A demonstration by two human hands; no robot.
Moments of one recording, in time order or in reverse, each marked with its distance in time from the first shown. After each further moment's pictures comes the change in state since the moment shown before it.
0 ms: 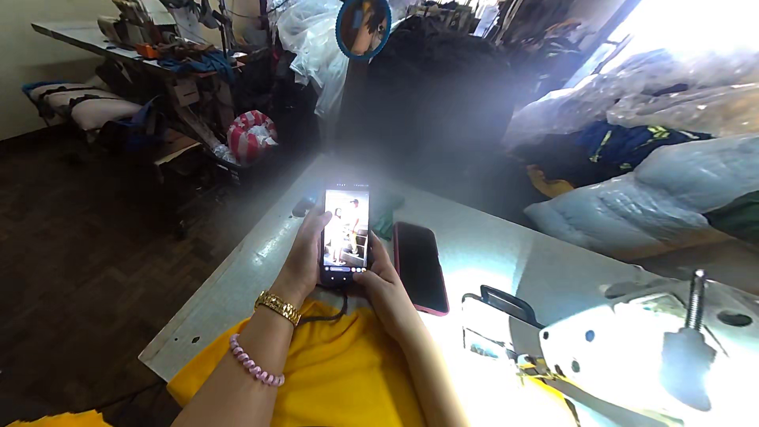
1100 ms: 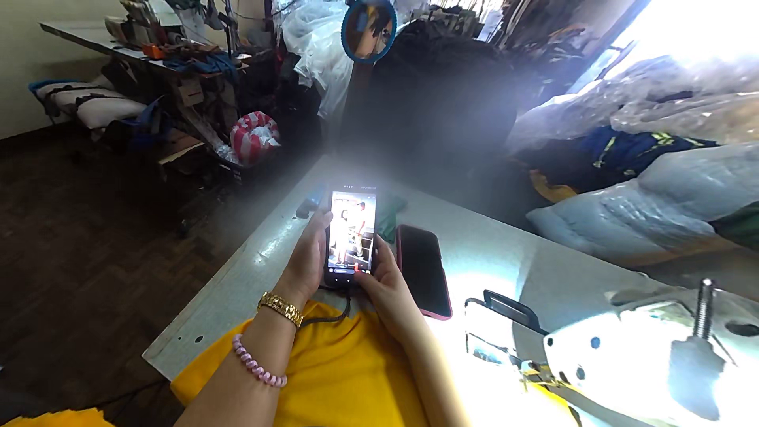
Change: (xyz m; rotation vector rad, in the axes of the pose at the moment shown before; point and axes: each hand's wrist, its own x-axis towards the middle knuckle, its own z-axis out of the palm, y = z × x) left_hand 0.000 0.004 0.001 -0.033 -0.048 0.040; right_hand 0.004 0.004 -0.003 -0.076 0.015 -0.043
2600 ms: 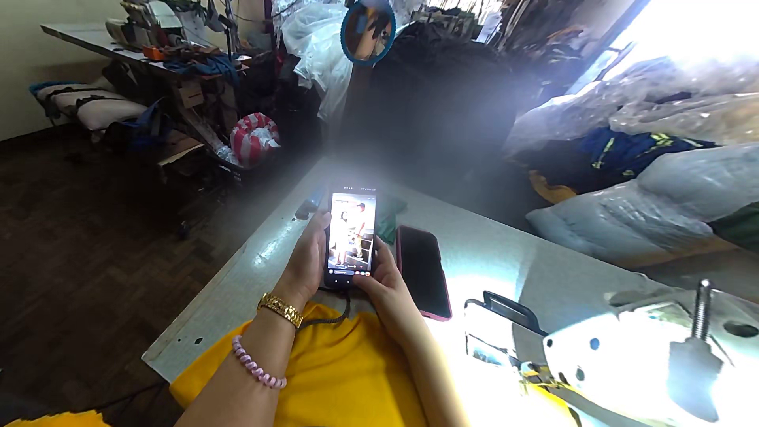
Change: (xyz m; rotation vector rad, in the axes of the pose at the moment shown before) left_hand 0.002 -0.001 -0.002 0.003 -0.014 -0.007; right_hand -0.001 -0.003 0.001 0.081 -0.002 0.034
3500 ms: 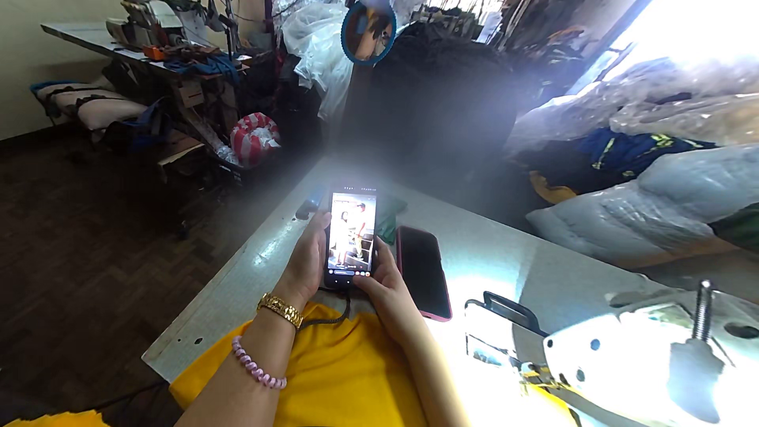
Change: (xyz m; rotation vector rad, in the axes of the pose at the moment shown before) left_hand 0.000 0.000 0.000 -0.015 0.003 -0.008; right_hand 0.000 -0.001 -0.001 -0.014 -0.007 0.007
